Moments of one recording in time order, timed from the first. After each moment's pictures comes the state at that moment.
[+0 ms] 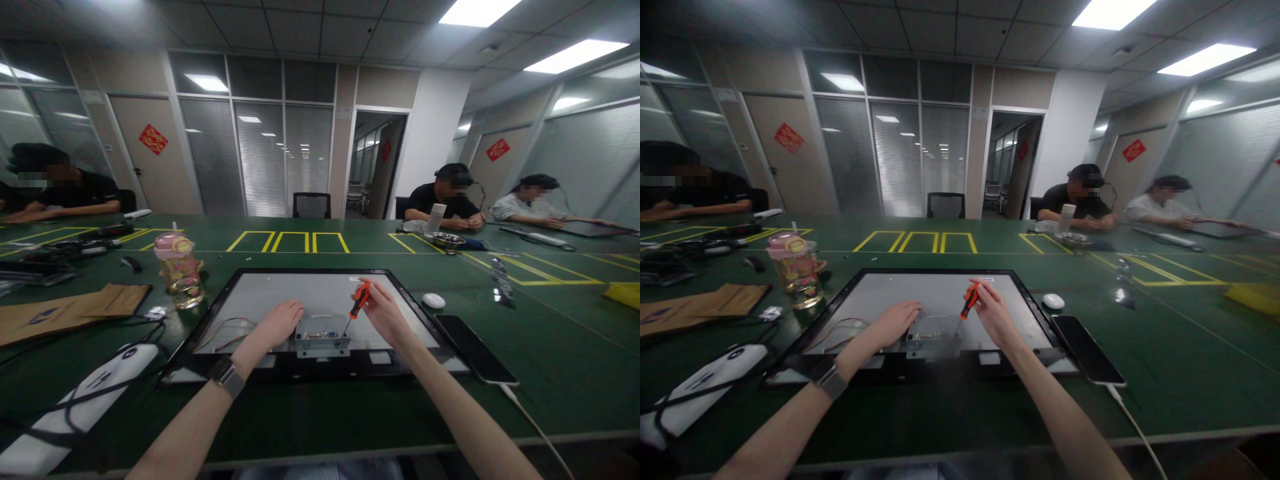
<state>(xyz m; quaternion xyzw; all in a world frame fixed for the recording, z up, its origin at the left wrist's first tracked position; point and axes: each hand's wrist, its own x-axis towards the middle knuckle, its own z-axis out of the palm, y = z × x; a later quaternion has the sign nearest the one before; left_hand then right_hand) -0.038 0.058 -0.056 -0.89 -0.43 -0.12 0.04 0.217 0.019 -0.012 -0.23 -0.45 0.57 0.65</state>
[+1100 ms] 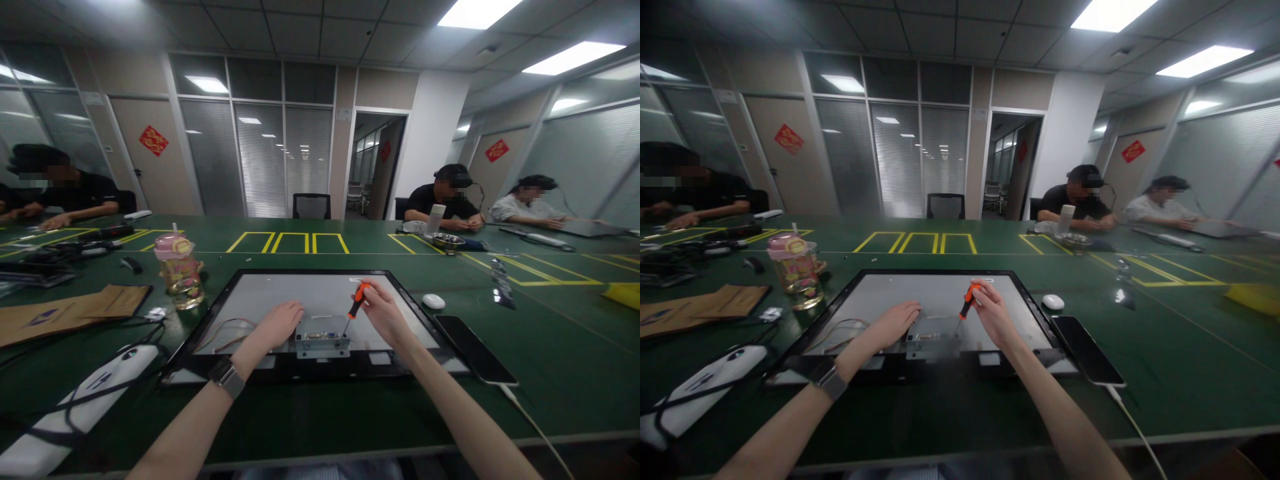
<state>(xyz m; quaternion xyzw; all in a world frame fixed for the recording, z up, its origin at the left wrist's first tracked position) -0.037 0.057 -0.054 -0.89 -0.43 -0.11 0.05 0.217 0.017 -0.010 -0.24 -0.45 0.56 0.65</state>
